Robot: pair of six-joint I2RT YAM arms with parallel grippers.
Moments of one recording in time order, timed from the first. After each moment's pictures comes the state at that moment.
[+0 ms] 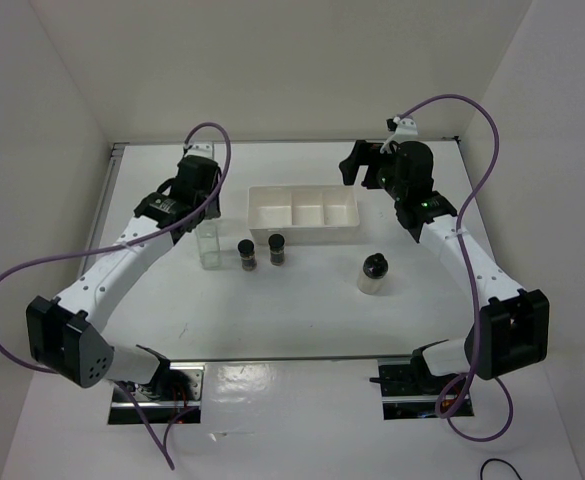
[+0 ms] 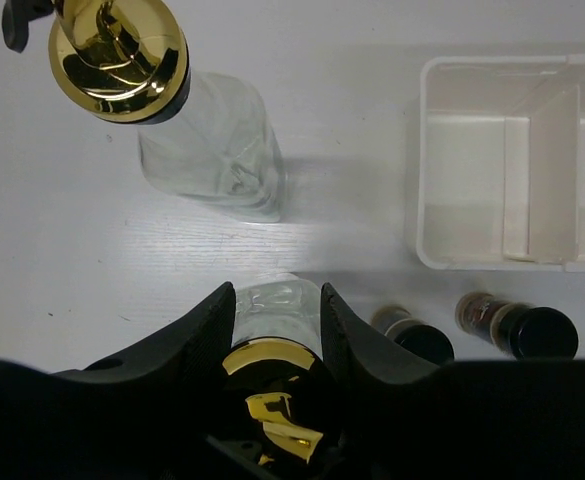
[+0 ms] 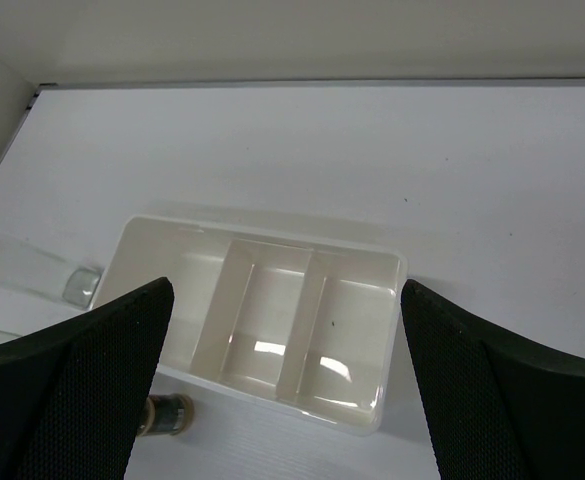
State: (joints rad) left arm -0.41 1.37 1.27 -0.61 -0.42 -0.30; right arm 0.27 1.36 1.14 -0.01 -0.06 0.28
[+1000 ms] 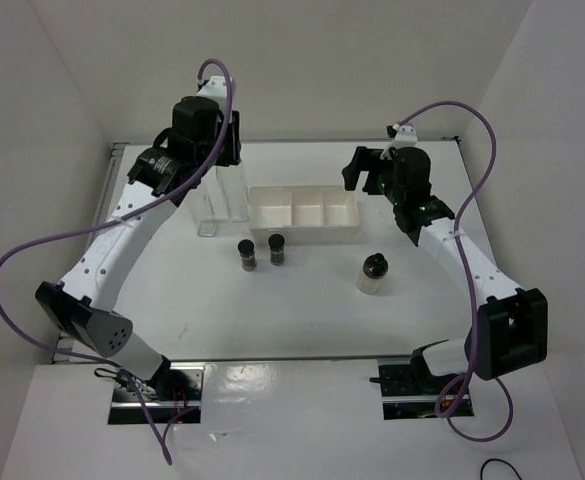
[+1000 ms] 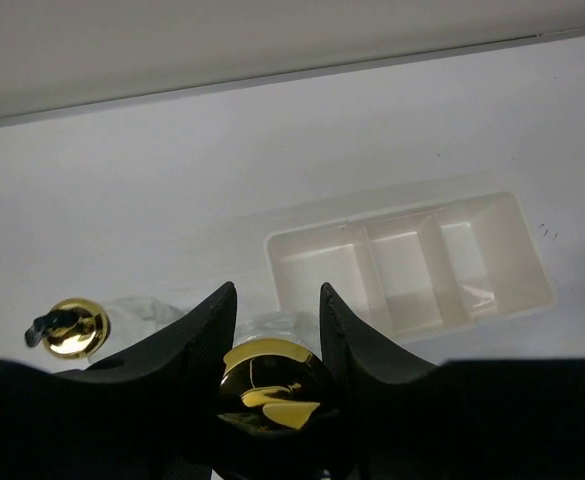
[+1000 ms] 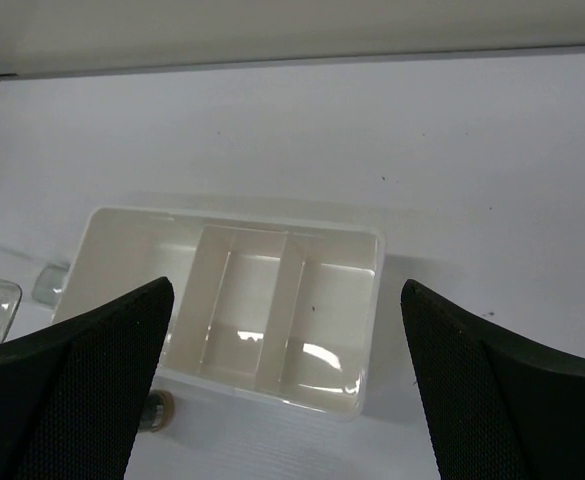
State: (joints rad) left arm -0.46 1.53 1.81 -0.69 -0.27 -0.18; right arm 0.27 1.36 1.10 -0.01 -0.01 0.28
